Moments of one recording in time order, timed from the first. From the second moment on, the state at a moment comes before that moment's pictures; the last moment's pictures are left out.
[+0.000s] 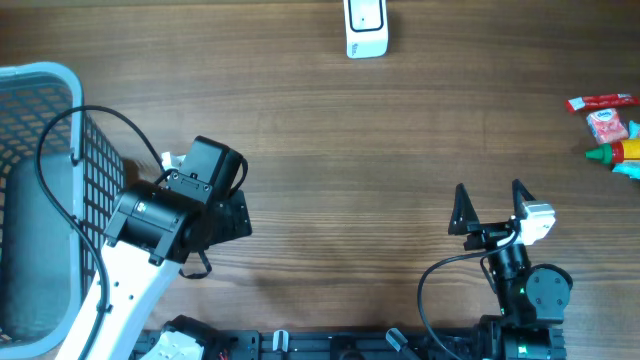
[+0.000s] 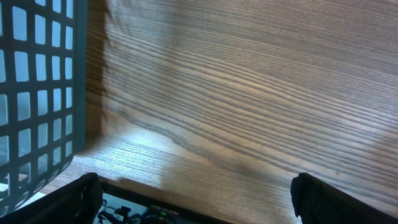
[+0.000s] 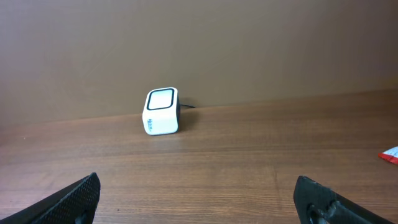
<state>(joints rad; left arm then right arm) -0.40 1.14 1.19 -1.46 -0.26 -0.63 -0.07 0.01 0.01 0.01 -0.19 0.15</state>
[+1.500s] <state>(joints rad) 0.02 0.01 0.02 -0.07 0.12 -0.11 -0.07 0.01 0.01 0.01 -0.19 0.15</state>
